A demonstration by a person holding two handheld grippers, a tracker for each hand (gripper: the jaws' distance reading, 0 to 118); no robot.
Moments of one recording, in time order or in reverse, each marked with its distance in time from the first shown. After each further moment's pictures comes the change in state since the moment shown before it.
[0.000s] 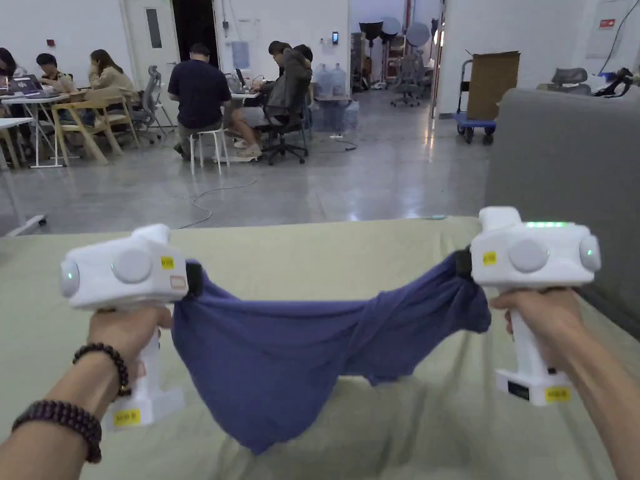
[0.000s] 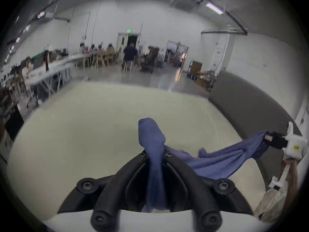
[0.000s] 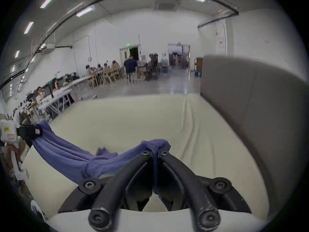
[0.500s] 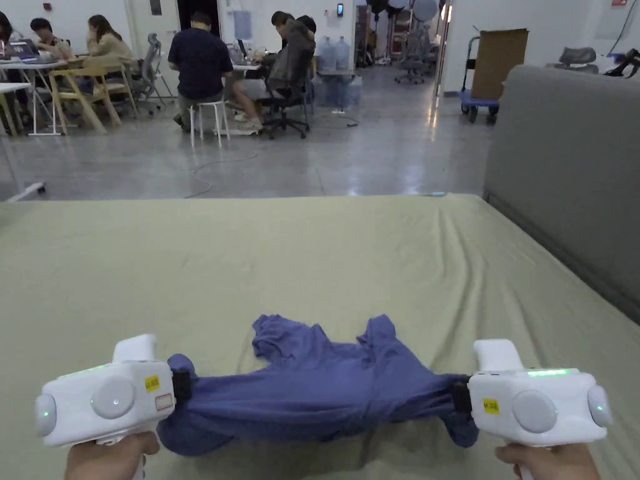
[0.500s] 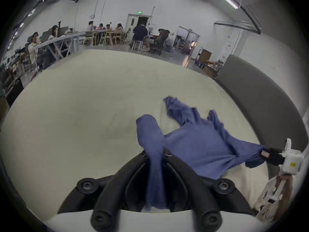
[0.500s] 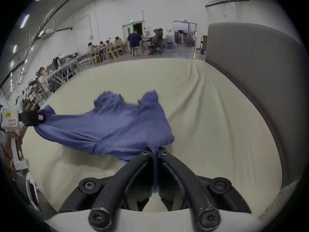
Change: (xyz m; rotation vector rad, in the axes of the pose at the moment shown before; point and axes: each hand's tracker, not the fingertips) left arm -0.036 -0.165 0.037 -0.104 0.046 0.075; right arm -0.020 -0.188 0.057 -0.192 0.024 0.046
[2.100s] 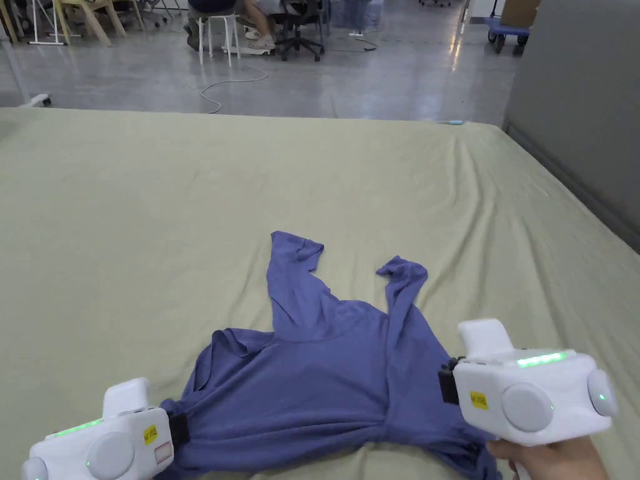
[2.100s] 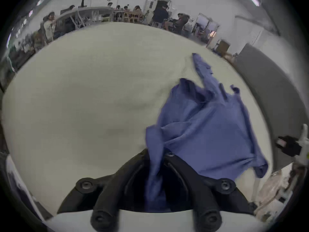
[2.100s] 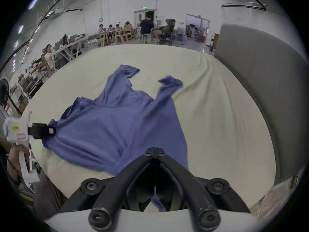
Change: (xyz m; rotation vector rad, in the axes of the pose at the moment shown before) left arm -0.030 -0.158 0.024 -0.127 0.028 0.161; right arm -0.059 -0.049 0.034 -0.102 0.015 0.152
